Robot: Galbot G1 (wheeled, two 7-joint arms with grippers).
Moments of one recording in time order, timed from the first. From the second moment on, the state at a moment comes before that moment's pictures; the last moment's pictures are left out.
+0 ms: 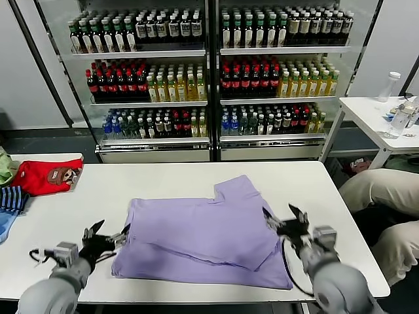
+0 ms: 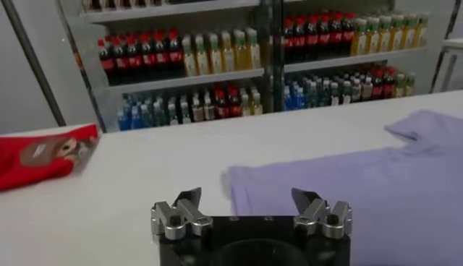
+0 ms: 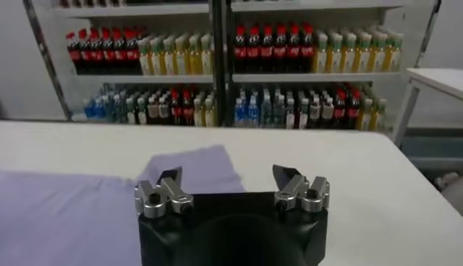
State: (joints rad) left arm 1.38 -0.97 -0.61 -2.01 -0.55 0.53 -0.06; right arm -1.01 1.07 0.26 1.98 0.64 -0.57 0.29
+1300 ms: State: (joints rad) left arm 0.90 -0.99 -0.40 -1.42 -0.49 0.48 0.14; right arm -0.47 1.45 0.10 1.09 0.48 -0.53 0.29
